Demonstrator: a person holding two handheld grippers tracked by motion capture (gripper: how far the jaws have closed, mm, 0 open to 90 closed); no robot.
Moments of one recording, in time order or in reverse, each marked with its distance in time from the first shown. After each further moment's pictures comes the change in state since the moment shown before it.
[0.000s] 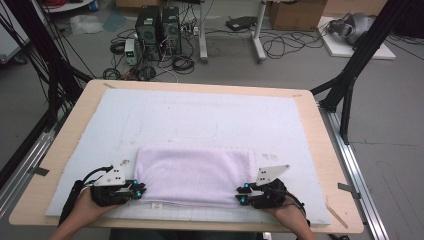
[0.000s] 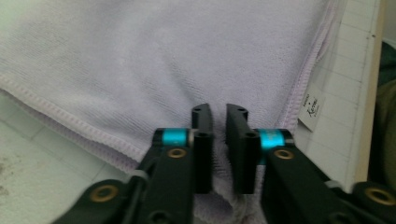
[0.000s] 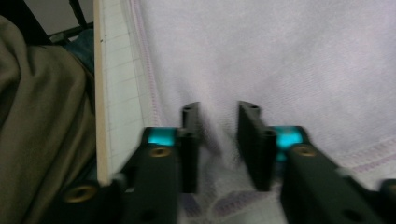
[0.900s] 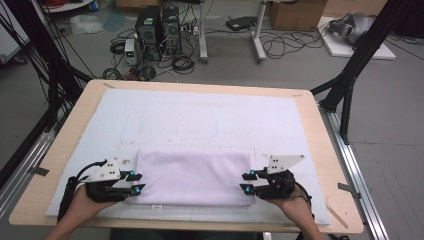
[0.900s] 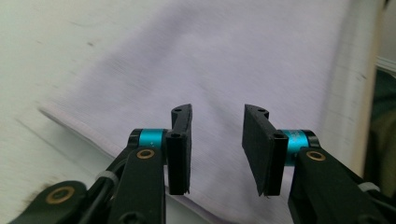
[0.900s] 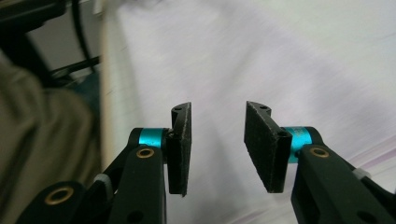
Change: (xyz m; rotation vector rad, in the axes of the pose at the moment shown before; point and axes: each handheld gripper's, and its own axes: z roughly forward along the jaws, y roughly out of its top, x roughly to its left) left arm 0.009 0.019 -0.016 -0.090 0.061 -0.021; right arm -0.011 0.023 -0.029 -0.136 -0.040 0.024
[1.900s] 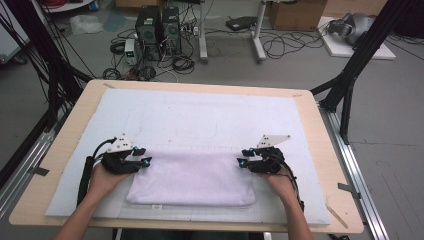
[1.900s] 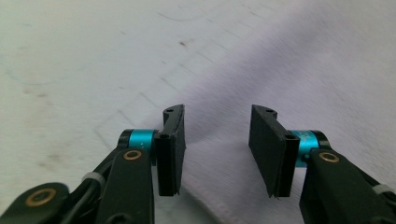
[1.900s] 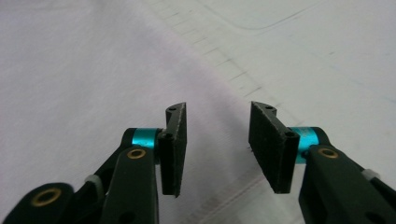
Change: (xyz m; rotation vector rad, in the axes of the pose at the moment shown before) left arm 0.062 0.004 0.042 -0.023 0.184 -0.160; right arm -0.069 0.003 0.037 0.050 -0.198 0.082
